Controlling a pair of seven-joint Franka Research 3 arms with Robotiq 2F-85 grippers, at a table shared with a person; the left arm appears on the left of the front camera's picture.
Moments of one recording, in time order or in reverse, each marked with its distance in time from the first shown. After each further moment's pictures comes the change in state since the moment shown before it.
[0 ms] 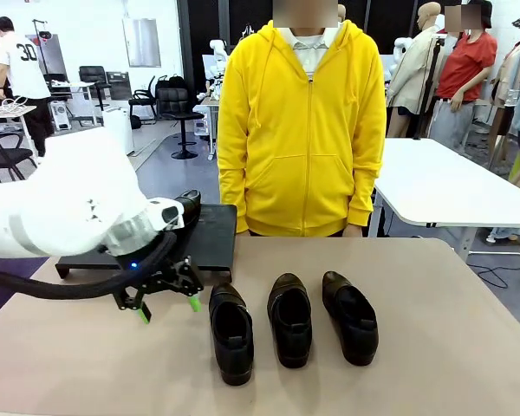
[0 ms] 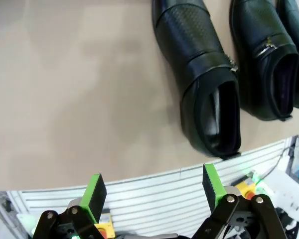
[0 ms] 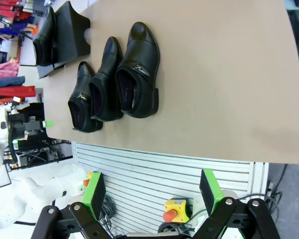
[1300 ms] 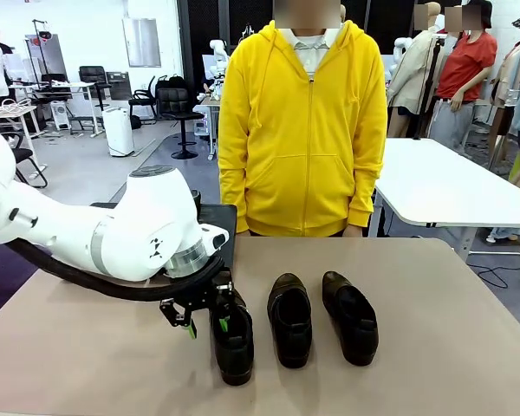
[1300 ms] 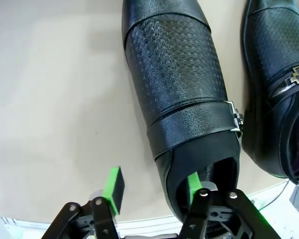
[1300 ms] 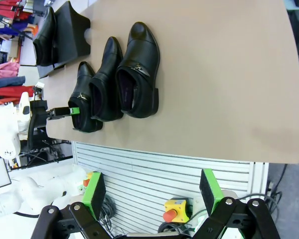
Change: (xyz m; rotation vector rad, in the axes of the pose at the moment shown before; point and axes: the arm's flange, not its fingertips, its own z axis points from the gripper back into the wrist) left arm 0.029 -0.046 -0.084 0.070 0.011 0.034; right arm 0.000 0.000 0.000 0.000 0.000 0.000
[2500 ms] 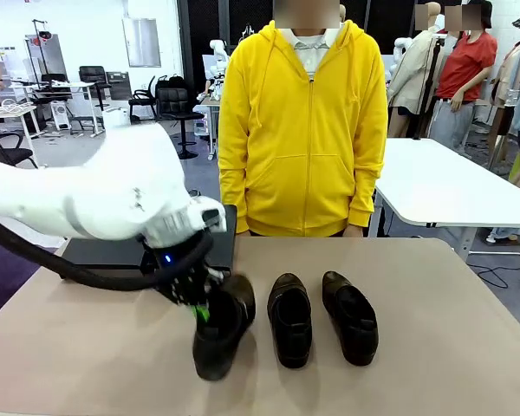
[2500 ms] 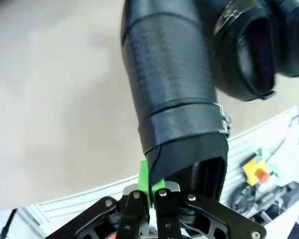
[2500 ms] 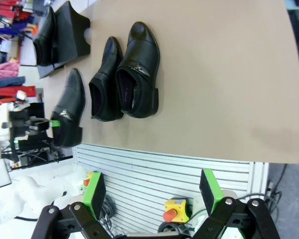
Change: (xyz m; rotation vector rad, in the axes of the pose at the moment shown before) left arm -0.021 0.002 0.092 -0.049 0.028 -0.265; right arm 0.000 0.000 0.000 0.000 0.001 -0.001
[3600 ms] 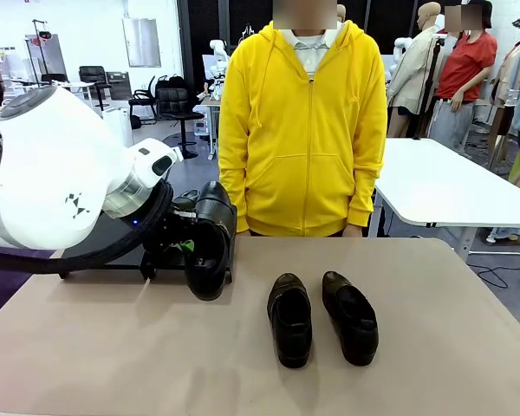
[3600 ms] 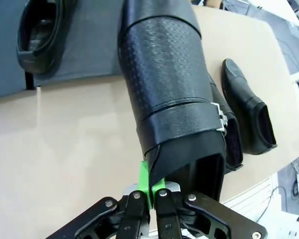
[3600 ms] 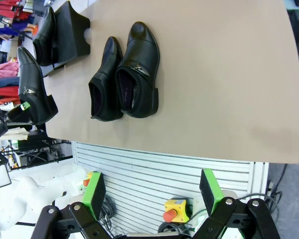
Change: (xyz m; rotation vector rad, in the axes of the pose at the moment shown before) left arm -0.006 0.032 0.064 -0.066 -0.482 0.072; right arm 0.000 0.000 0.000 0.000 0.000 0.000
